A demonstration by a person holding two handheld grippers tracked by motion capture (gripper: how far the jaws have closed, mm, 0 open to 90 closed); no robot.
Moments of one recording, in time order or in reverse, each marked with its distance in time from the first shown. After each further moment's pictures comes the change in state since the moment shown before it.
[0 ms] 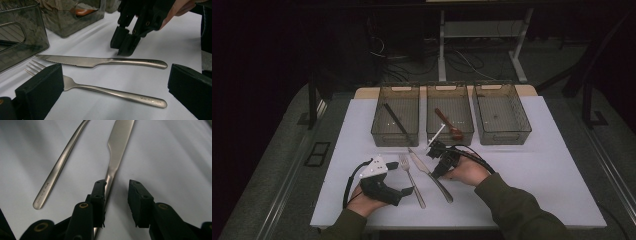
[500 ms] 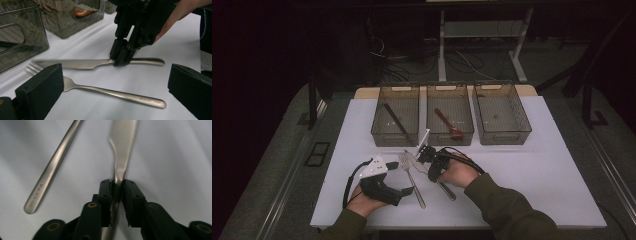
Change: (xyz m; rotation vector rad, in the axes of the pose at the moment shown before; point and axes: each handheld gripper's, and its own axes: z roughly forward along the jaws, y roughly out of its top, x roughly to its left) left arm 0.000 0.001 -0.001 0.000 -0.003 0.001; right arm 0.019 0.017 0.016 0.141 -0.092 -0.047
